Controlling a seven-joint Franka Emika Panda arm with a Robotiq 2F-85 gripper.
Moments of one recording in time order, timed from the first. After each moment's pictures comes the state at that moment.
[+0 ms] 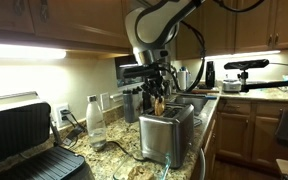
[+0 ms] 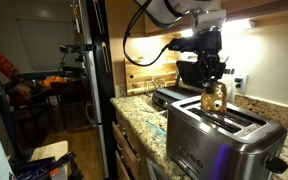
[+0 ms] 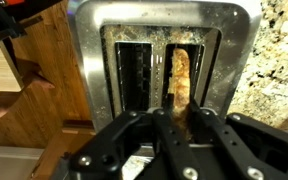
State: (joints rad) arm -0.02 0.14 -0.07 -1.88 -0.31 1.97 1.63
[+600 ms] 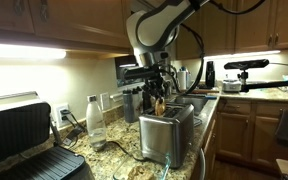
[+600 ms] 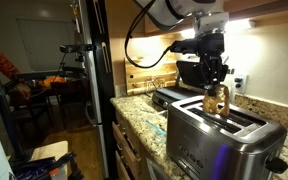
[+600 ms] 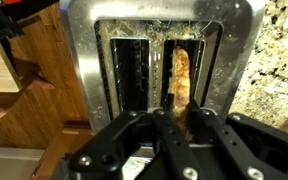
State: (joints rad) arm -0.02 0.16 -0.08 -1.88 -0.31 1.99 1.63
